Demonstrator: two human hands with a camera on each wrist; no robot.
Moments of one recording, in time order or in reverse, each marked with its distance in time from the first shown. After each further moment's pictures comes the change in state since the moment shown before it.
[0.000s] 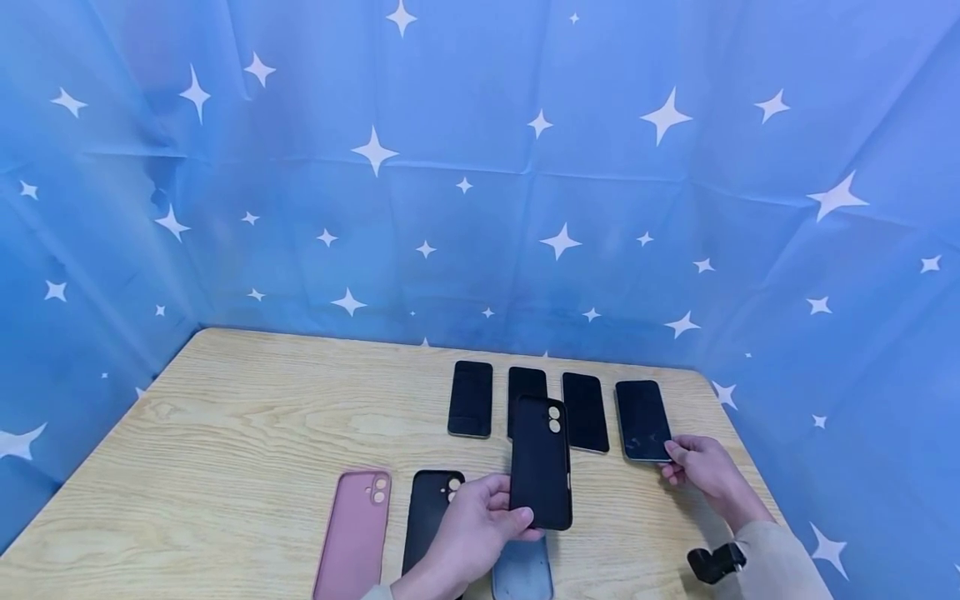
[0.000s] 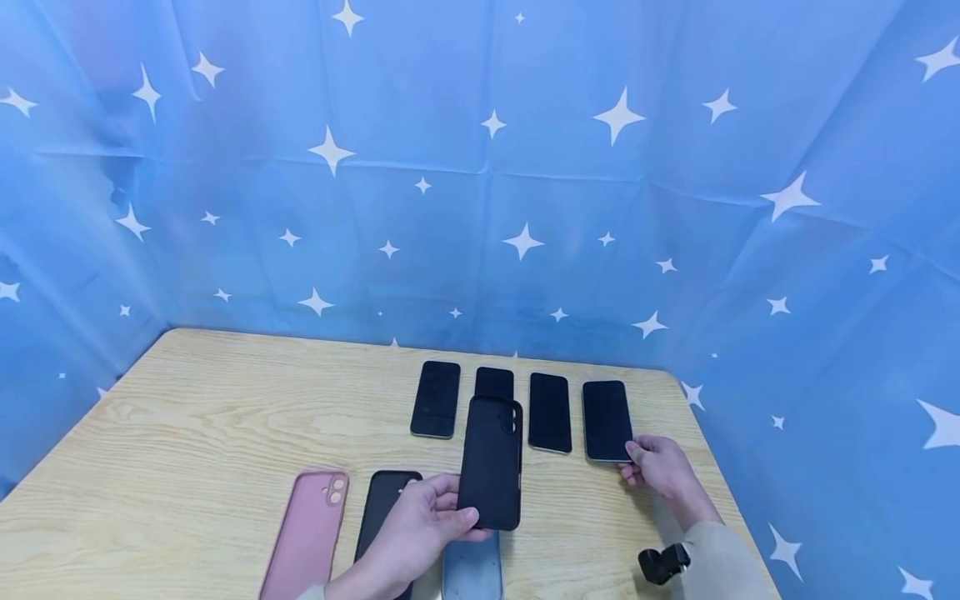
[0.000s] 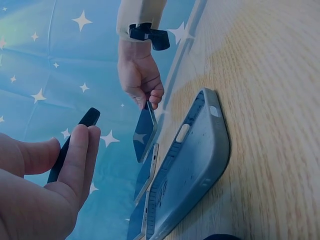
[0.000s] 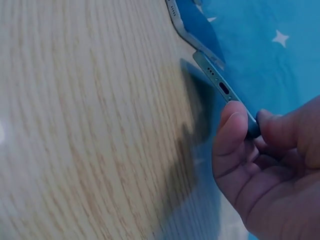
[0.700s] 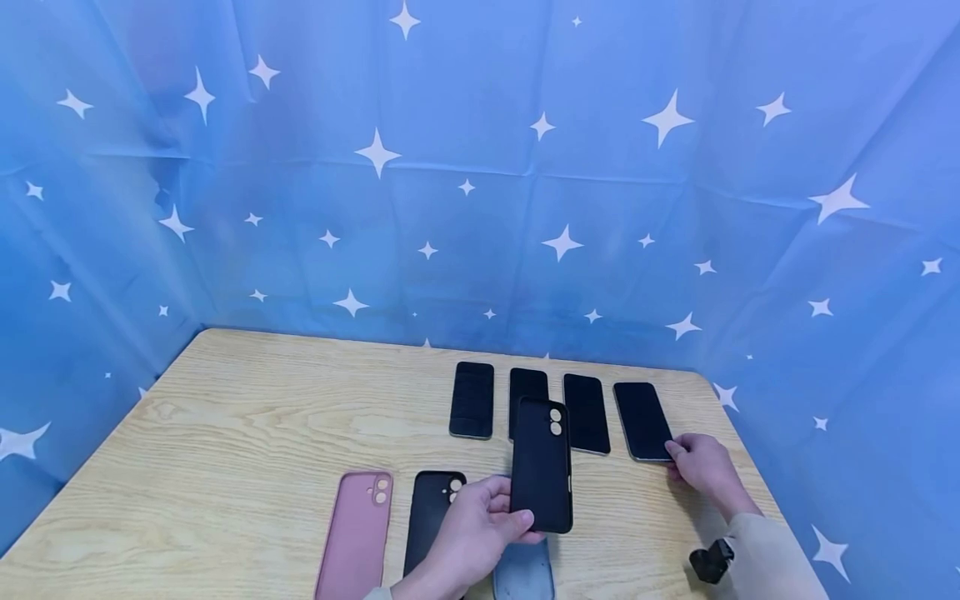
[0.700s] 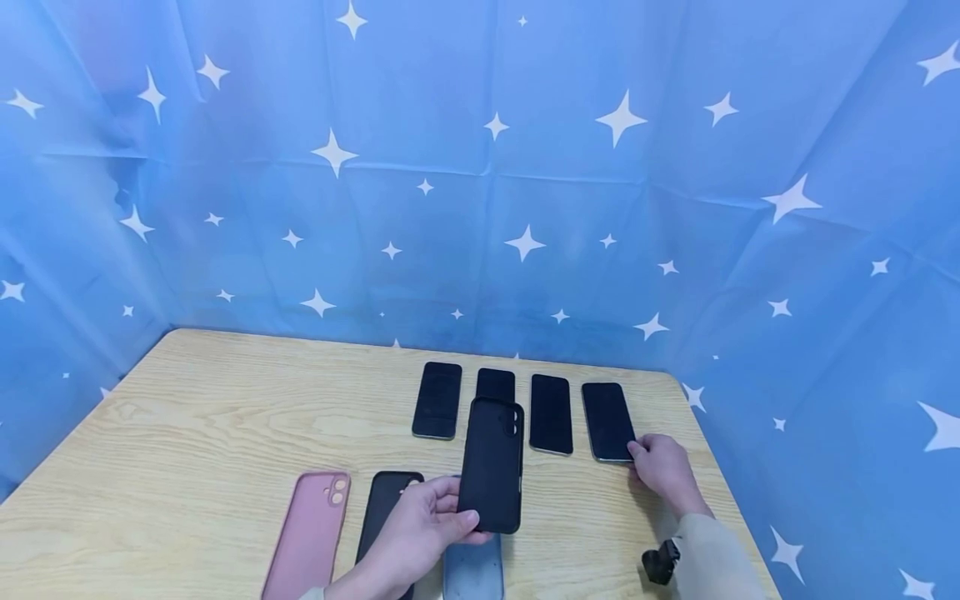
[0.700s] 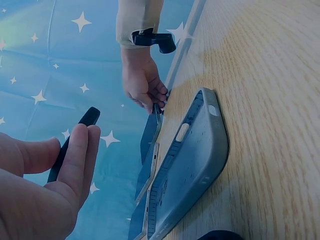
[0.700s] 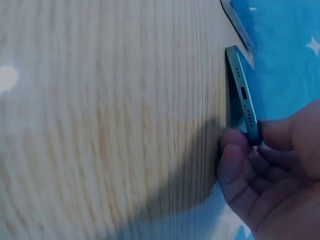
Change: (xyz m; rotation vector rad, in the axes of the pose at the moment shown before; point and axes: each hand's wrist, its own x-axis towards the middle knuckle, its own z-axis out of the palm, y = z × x) left_hand -0.002 0.001 0.000 -0.005 -0.001 -0.006; right_hand 0.011 0.003 0.003 -0.368 0.168 -0.005
